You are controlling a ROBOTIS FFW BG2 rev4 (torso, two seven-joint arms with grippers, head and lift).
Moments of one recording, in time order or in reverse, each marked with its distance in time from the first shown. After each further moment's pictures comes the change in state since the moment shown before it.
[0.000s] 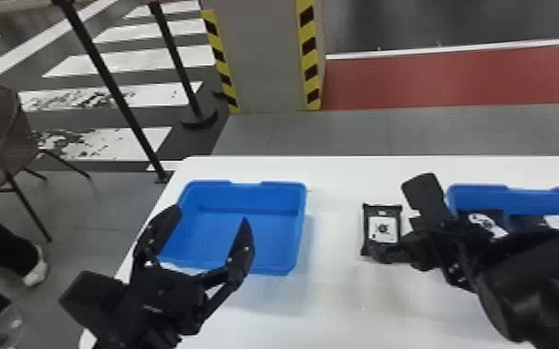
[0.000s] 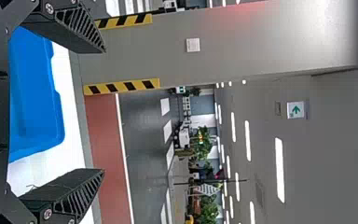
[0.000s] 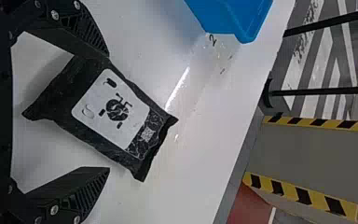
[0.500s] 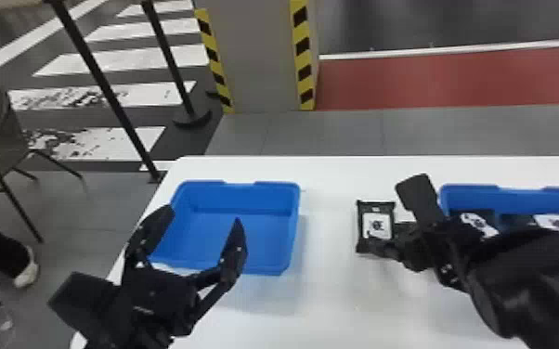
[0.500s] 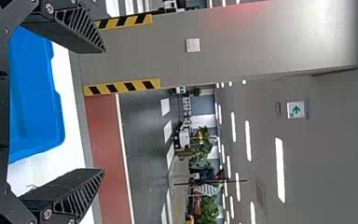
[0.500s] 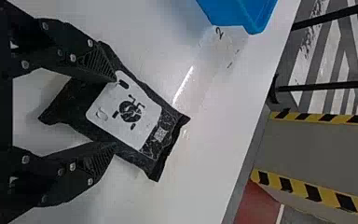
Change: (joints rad) left arm 0.002 0.000 0.003 0.000 -0.001 -0.001 0.000; right arm -0.006 0.001 0.002 0.012 -0.026 0.021 -0.022
